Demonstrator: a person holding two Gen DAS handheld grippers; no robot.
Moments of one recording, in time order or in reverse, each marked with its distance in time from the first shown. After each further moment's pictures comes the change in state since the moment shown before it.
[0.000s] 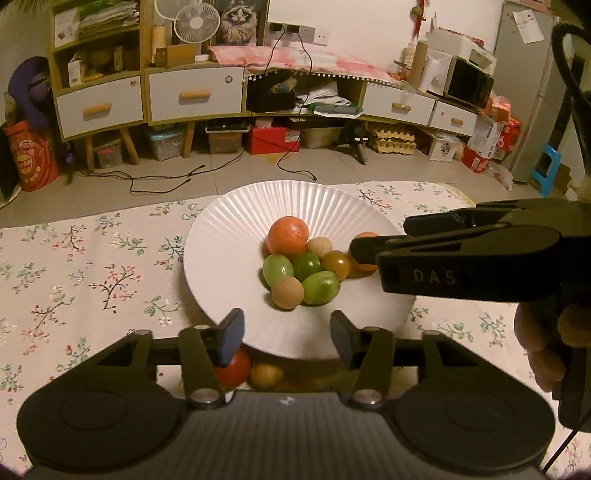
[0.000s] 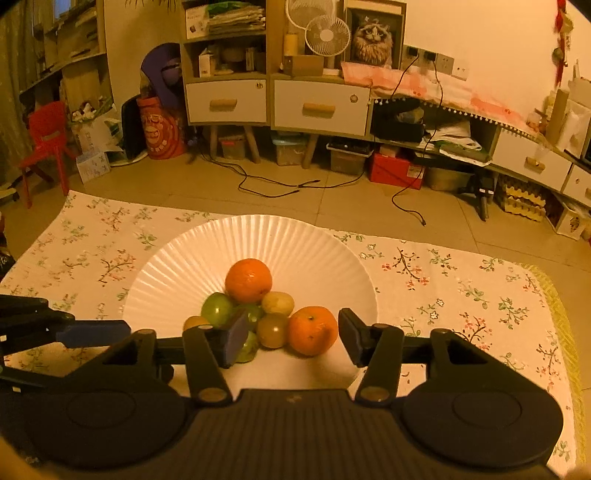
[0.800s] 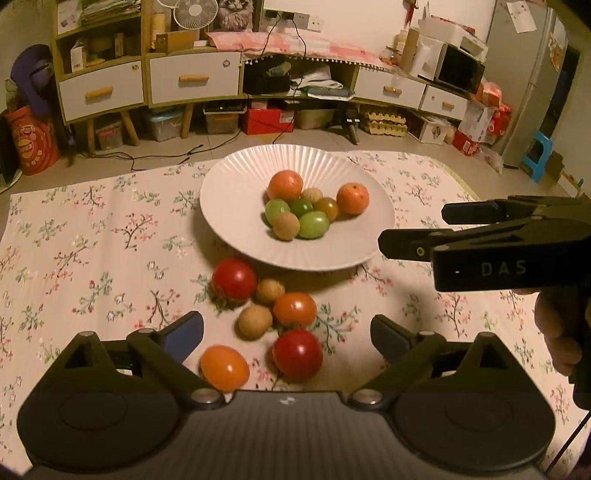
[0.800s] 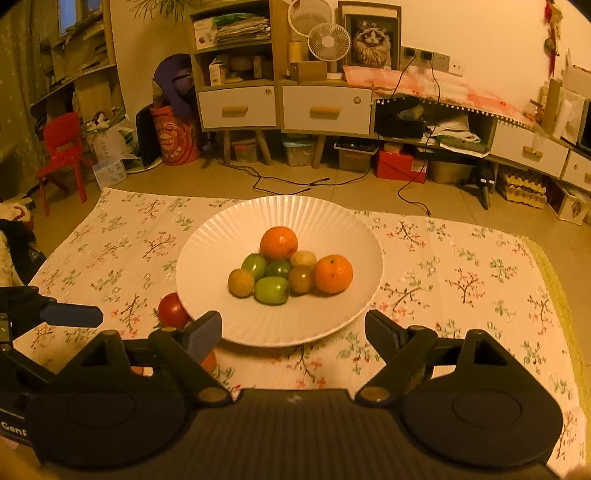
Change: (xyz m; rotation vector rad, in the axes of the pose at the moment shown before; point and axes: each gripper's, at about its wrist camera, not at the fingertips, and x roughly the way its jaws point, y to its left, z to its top) left arm -0.040 0.006 -0.041 0.004 0.057 -0.022; right arm -0.048 0.011 -0.037 0.044 -0.008 0.043
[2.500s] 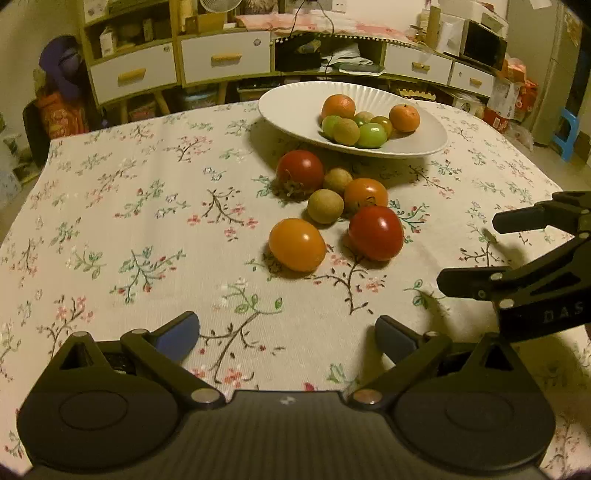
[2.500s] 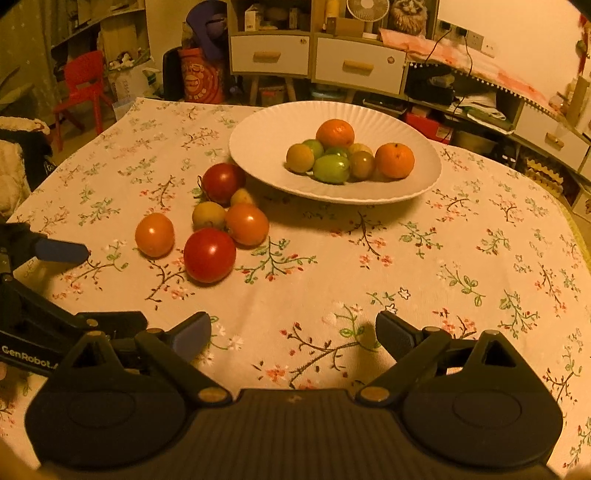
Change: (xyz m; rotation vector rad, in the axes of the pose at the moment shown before) left arm 0.008 0.029 -0.080 0.024 0.019 0.123; right arm 0.012 0.043 -0.075 -0.103 0.125 0.008
